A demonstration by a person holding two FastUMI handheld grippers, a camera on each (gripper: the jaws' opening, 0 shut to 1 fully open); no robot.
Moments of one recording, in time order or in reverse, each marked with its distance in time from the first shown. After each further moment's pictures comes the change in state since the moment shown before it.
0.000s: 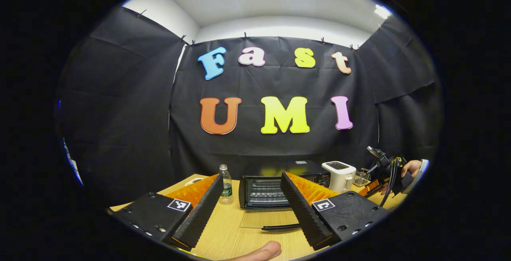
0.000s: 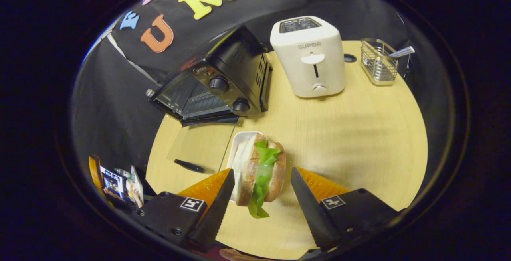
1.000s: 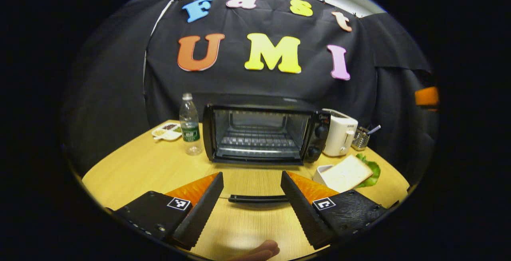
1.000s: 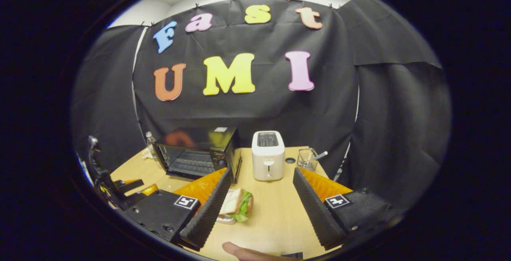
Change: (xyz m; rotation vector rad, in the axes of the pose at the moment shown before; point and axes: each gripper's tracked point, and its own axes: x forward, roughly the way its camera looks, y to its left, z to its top) left arm 0.047 -0.061 -0.143 -0.053 0.349 -0.109; right arm -0.201 0.054 0.027 -0.286 -0.730 -0.379
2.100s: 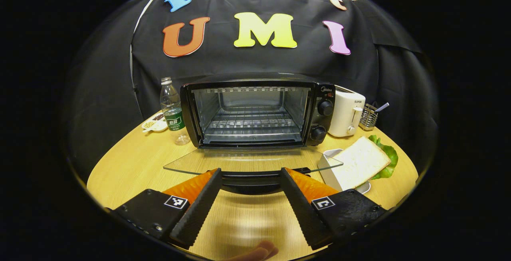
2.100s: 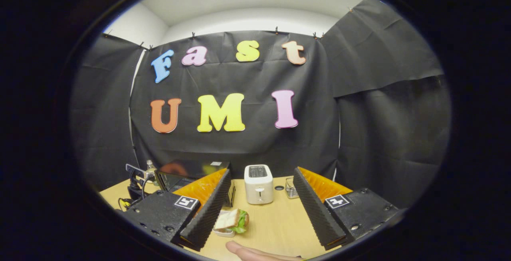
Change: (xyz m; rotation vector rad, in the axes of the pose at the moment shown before) left arm 0.056 -0.027 -0.064 0.072 0.212 0.003; right arm -0.095 -0.008 0.056 0.022 -0.333 -0.104
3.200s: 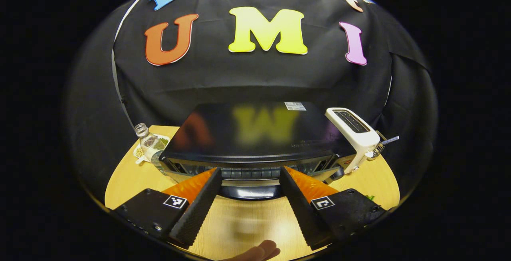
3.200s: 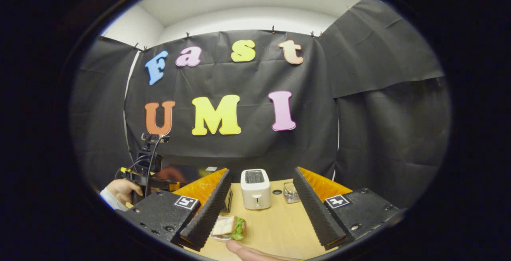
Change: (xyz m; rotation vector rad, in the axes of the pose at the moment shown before) left arm 0.068 0.007 0.138 -0.023 0.088 -0.017; right arm 0.027 -0.007 0.025 0.016 -0.002 -0.021
